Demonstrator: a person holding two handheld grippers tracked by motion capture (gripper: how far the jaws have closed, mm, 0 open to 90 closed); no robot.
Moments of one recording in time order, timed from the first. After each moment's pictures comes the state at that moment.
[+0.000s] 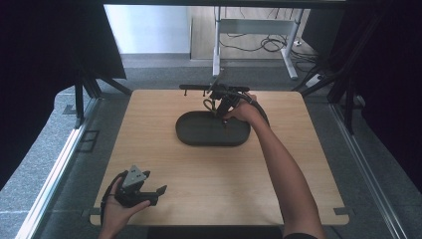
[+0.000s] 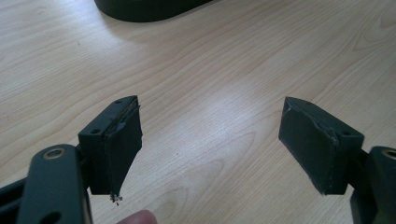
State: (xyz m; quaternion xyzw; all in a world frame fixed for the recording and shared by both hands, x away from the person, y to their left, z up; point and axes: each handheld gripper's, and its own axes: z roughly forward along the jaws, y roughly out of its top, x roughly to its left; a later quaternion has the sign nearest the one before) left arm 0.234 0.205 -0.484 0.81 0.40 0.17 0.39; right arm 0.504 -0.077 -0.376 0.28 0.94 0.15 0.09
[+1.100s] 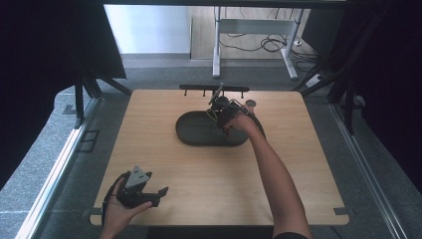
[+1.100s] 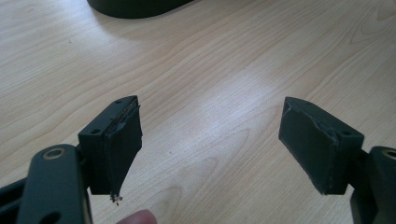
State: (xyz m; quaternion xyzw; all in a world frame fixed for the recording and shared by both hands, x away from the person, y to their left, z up) left arm 0.233 0.199 -0.485 0.82 0.39 0.17 0.38; right arm 0.521 -0.082 -0.444 0.31 0.94 0.13 0.09
